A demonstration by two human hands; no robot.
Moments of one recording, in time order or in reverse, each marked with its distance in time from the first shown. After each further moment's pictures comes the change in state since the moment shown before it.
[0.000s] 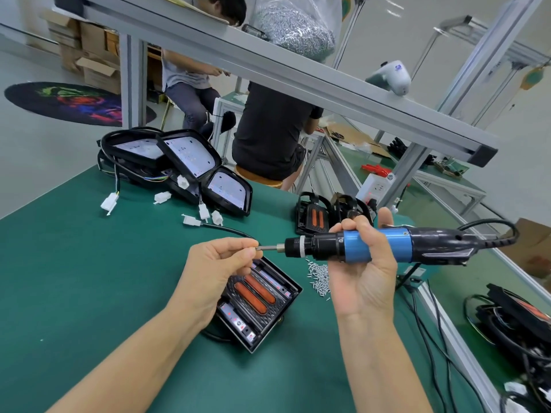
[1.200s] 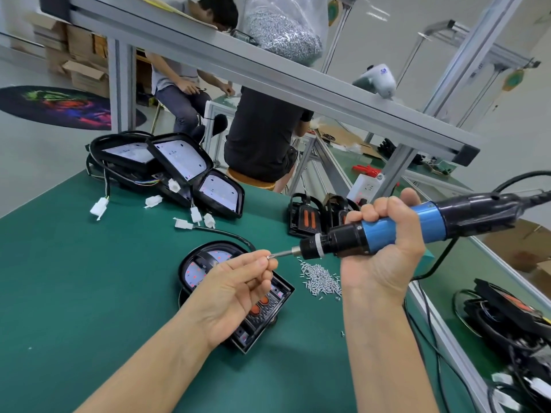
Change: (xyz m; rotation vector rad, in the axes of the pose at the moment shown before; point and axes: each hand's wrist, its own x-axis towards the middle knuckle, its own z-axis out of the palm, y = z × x) left_hand -0.020 0.008 0.029 -0.496 -0.137 -0.412; right_hand 0.004 -0.021 0.035 -0.056 -0.001 -0.204
